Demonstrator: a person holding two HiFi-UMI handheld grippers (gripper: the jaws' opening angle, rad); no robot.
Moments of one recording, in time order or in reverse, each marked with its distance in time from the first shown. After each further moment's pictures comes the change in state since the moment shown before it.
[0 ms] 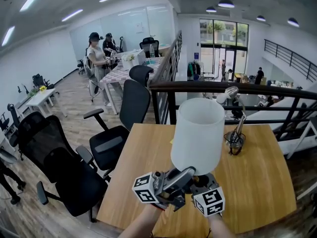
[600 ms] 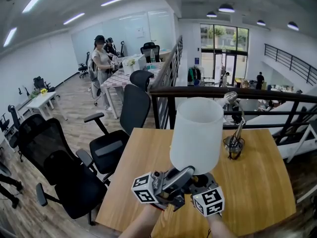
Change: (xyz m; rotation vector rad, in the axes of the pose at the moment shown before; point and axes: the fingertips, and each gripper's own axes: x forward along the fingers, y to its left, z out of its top) left arm 0.011 0.001 0.010 0.038 0.000 -0.009; right arm 0.005 -0.007 0.016 -0.018 -0.030 0.009
